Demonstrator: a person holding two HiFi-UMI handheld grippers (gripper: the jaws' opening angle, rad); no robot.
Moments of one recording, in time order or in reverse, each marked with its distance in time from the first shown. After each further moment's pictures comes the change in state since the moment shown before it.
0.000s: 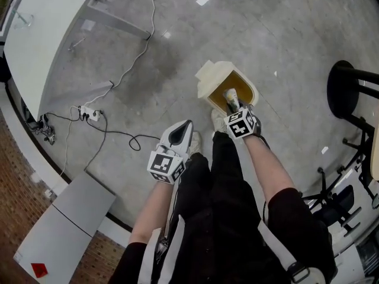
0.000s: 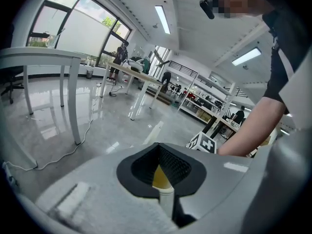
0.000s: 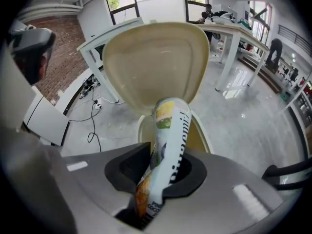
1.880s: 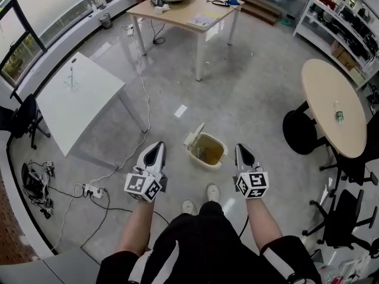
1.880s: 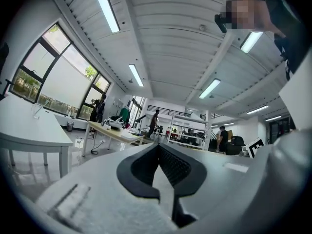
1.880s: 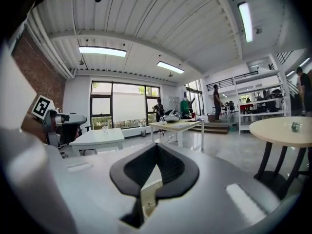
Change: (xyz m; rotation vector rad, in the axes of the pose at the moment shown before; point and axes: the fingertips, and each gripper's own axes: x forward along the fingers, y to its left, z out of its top) left arm -0.205 -0.064 0.228 0.237 -0.543 -0.179; right arm -0.433 0.060 0.084 0.272 -1.031 -0.460
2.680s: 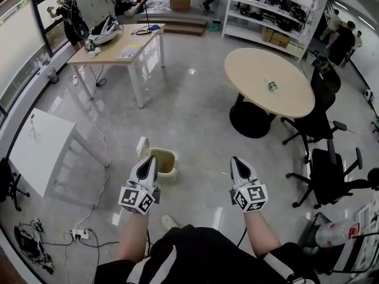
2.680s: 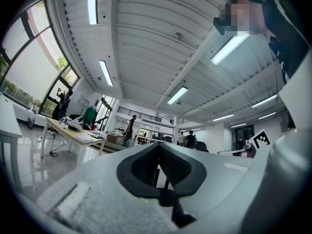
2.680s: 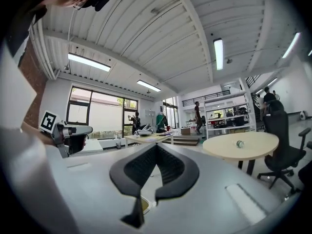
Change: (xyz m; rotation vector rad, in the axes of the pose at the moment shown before) left arm 0.009 -0.239 -0.004 0.025 -0.042 -0.353; right arm -0.278 -0.104 0.043 0.018 -0.154 -0.289
